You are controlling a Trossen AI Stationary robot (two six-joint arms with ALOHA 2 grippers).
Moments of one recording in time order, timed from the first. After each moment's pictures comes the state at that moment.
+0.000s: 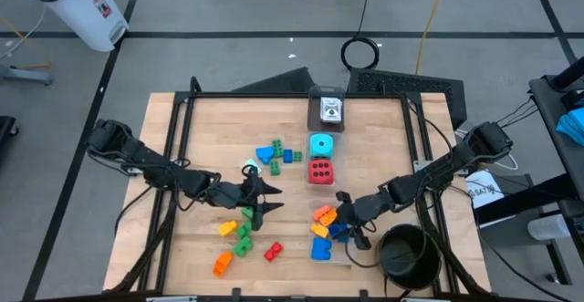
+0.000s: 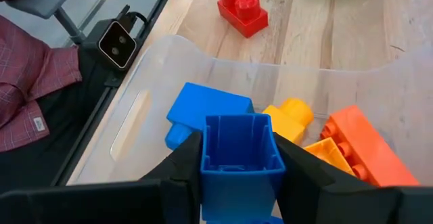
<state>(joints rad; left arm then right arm) -0.38 1.42 0.68 0.39 -0.39 -0.40 0.45 1.44 0.64 0.21 -0.05 0.30</state>
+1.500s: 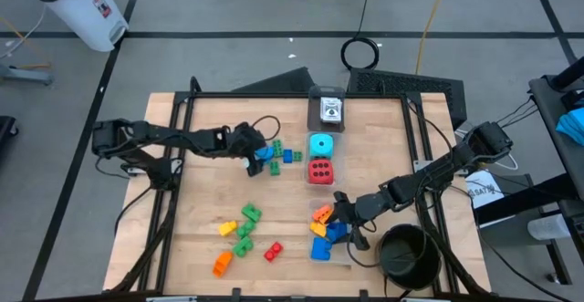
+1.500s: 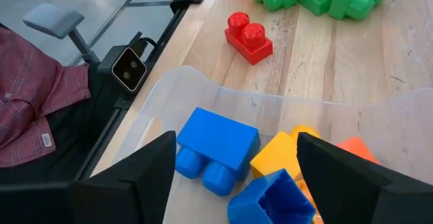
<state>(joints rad) 0.24 1.45 0.68 -0.09 -0.15 0.00 0.44 1.44 0.64 0.28 -0.05 0.29</state>
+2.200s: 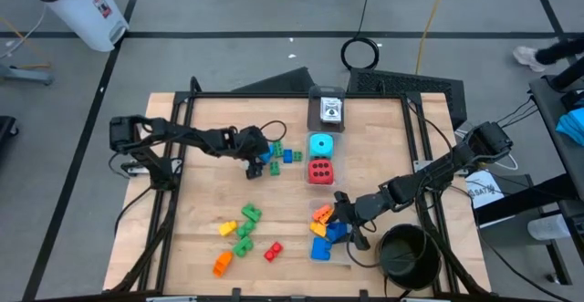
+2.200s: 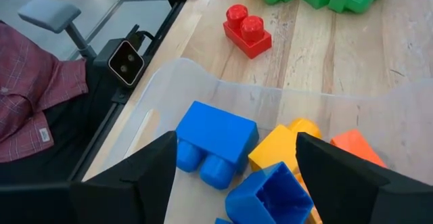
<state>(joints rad) 0.28 1.61 0.68 -0.06 -0.04 0.16 0.44 1.44 0.64 0.26 -0.05 0.28</state>
